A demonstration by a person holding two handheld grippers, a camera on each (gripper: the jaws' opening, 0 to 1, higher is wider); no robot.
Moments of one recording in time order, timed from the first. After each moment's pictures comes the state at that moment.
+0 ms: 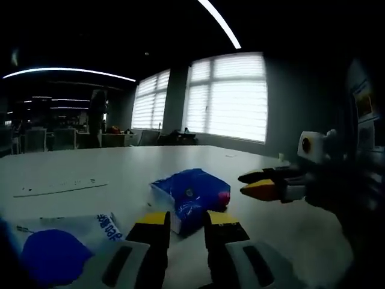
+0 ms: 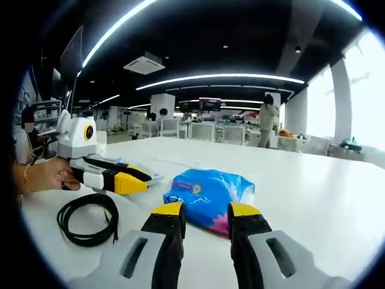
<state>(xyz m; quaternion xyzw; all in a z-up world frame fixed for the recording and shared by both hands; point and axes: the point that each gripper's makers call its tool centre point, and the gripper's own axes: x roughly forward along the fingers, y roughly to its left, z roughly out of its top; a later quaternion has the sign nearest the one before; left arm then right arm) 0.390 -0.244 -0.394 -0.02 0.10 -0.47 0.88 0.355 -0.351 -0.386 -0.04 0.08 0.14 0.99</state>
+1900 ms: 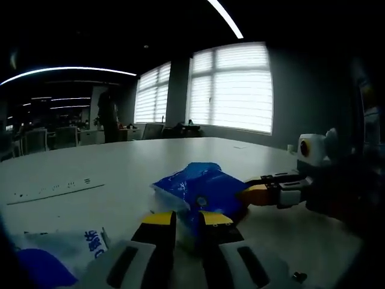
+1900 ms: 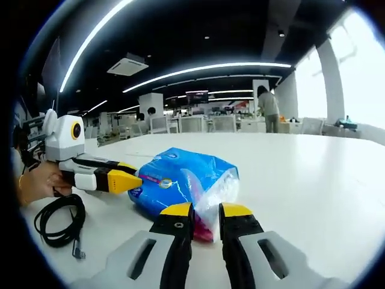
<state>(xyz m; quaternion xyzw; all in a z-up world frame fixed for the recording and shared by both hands) 0.425 -0.274 -0.411 0.02 0.11 -0.45 0.88 0.393 -0.378 -0.420 0.01 0.11 0.11 0.99</state>
